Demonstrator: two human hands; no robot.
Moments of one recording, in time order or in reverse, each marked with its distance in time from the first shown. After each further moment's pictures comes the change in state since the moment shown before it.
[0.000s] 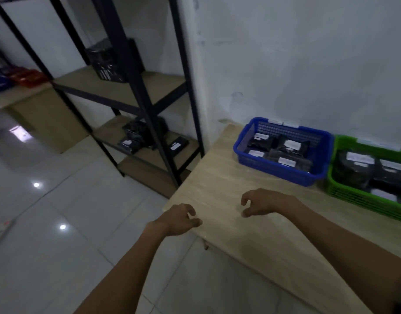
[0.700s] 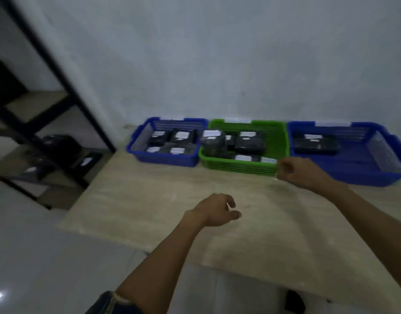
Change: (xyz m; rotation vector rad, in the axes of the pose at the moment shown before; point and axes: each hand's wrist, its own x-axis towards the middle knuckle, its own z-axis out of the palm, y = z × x) left_hand -0.005 0.356 0.244 0.261 -0.132 0.516; right_hand -0.274 0.354 0.078 0.400 0.687 0.363
